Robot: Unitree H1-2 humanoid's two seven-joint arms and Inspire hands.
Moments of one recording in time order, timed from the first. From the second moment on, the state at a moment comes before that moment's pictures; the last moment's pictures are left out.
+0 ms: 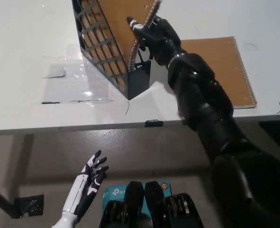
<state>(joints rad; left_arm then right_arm) -0.03 0.10 -0.10 0.19 0.17 -0.30 -0.03 -1.22 0.12 -0.35 1.14 0.22 0.06 0.07</state>
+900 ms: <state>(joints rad) -0.03 0.10 -0.11 0.19 0.19 -0.30 -0.03 -1.40 0.08 -0.55 0.90 0.42 0.30 0.05</state>
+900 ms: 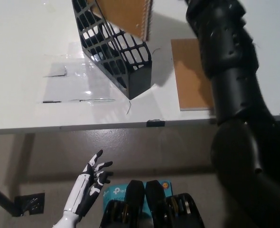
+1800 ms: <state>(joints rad) -0.03 0.10 -0.11 0.21 0.20 -0.33 -0.03 -1.47 -0.30 -0.64 1.07 0.70 0.47 -0.02</state>
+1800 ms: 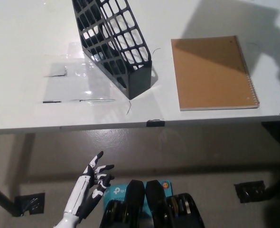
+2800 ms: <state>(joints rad) -0.01 0.10 -0.10 0.19 0.16 -0.33 -0.03 -1.29 -0.32 -0.28 1.41 0.43 0.29 0.05</state>
